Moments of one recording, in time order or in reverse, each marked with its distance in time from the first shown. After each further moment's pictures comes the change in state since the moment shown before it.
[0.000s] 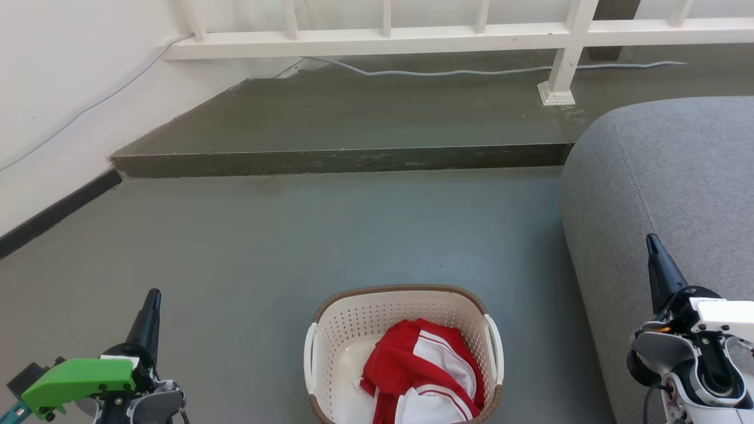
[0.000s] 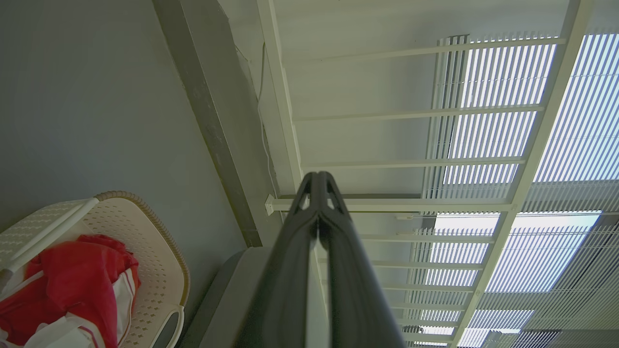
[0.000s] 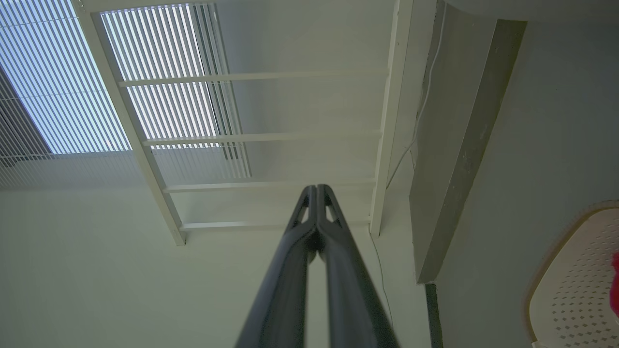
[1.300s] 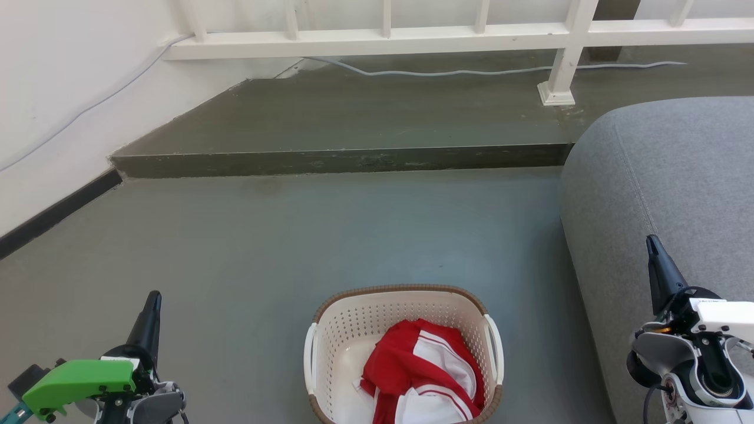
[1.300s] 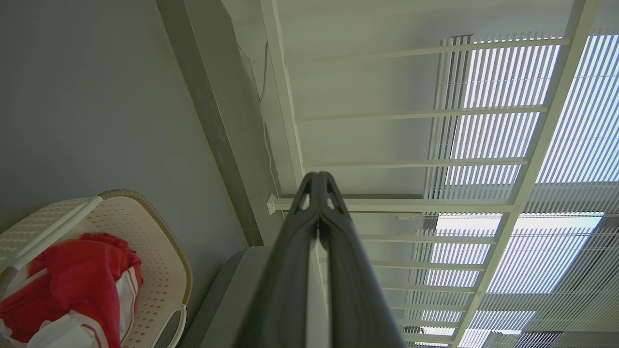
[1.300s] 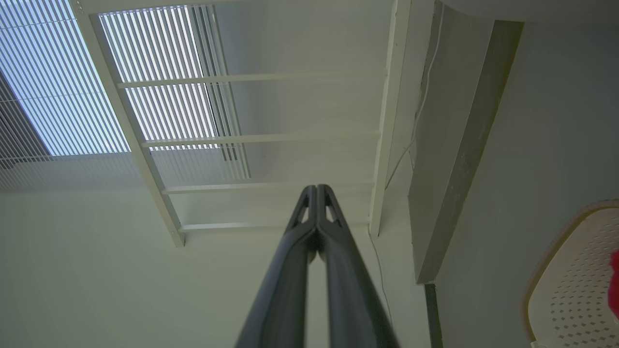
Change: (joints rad) left arm -0.001 -0.001 0.002 0.013 0.000 -0.003 0.004; right arm -0.001 0.001 -0.002 0.007 0.000 0.000 0.000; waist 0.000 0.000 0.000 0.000
